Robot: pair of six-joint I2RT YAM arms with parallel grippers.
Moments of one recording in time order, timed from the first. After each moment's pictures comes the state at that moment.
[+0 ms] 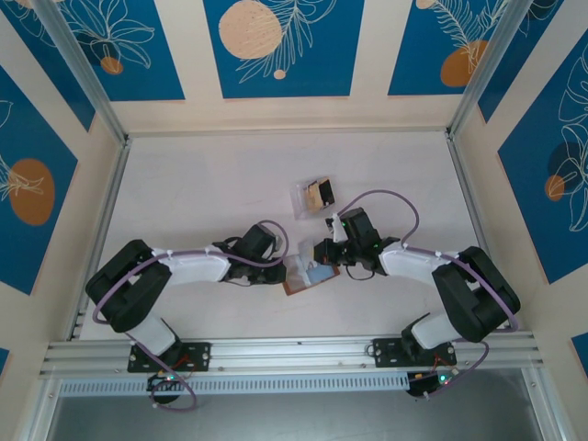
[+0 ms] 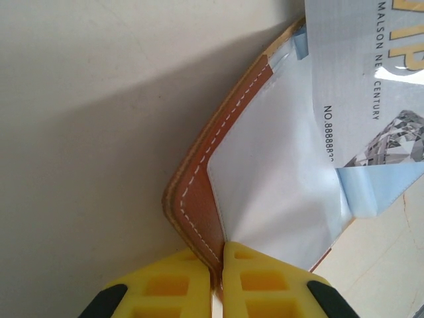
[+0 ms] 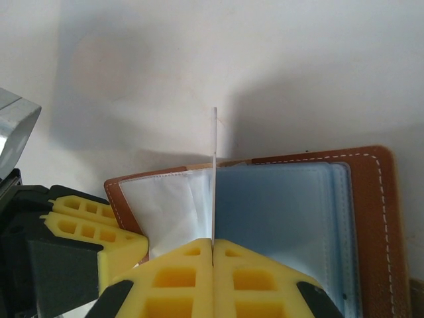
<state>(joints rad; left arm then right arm) -0.79 1.60 0.72 -0.16 0.29 -0.73 0.54 1.45 0.58 0.01 -0.44 0.61</state>
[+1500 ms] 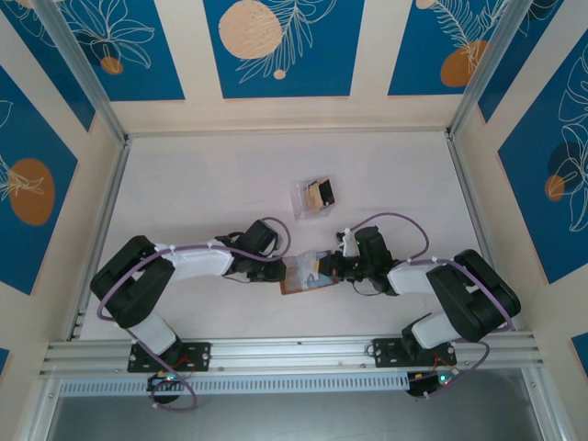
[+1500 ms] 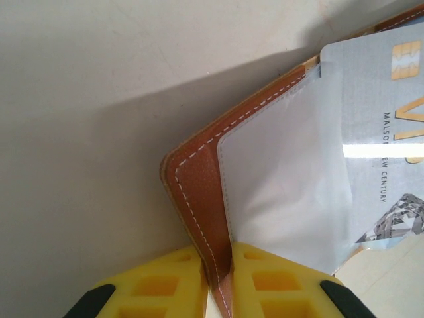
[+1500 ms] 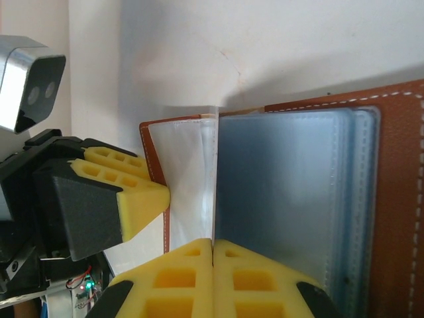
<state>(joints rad) -0.77 1.64 0.78 -0.26 0.28 -0.68 0.49 1.45 0.32 0.41 -0.63 0.82</state>
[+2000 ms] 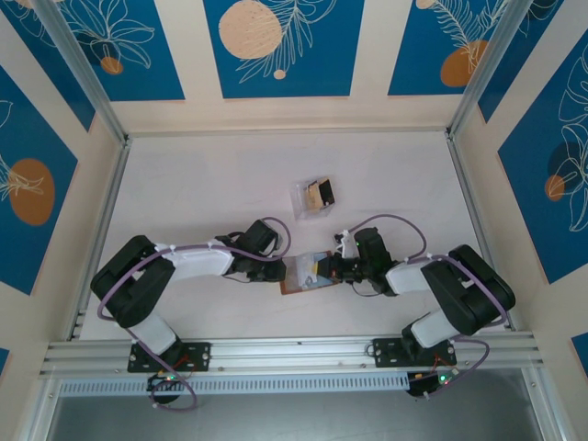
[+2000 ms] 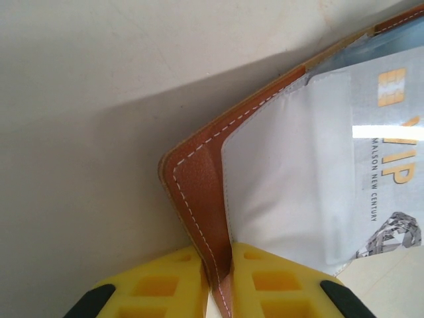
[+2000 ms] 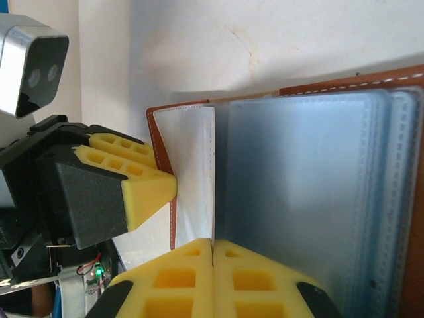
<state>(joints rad) -0.77 1.64 0.78 -0.26 0.28 -0.67 0.49 1.50 0.31 0.48 -0.69 0.84</state>
